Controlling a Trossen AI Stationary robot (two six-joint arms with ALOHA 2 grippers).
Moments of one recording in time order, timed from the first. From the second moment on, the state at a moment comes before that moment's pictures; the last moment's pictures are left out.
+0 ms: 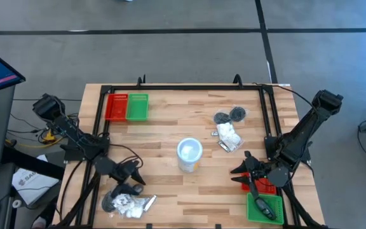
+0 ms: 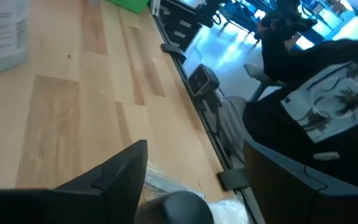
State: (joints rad) left arm -0.76 1.15 0.19 0.66 -0.22 -0.60; right arm 0.91 1.04 0.46 0.00 0.71 0.78
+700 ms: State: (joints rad) left arm -0.79 1.16 0.19 0.61 -0.24 -0.56; right arm 0.91 1.04 0.46 0.00 0.71 0.78
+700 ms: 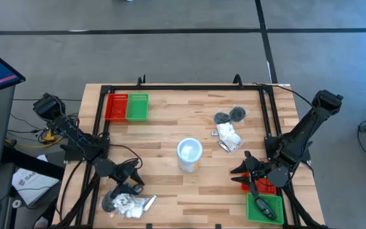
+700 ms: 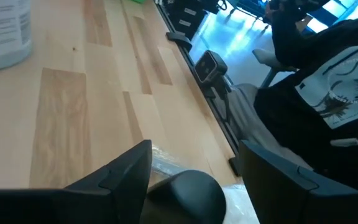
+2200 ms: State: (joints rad) left arm -0.82 1.47 0.20 0.74 -0.52 -0.73; right arm 0.88 1.04 0.46 0.00 0.70 0.75
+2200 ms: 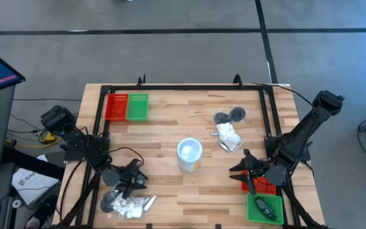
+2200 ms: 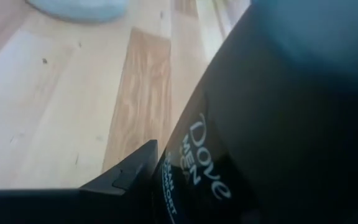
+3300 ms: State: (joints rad) left arm -0.55 1.44 0.68 0.52 -0.41 -0.46; right arm 0.76 1.04 0.46 0.23 0.70 0.47
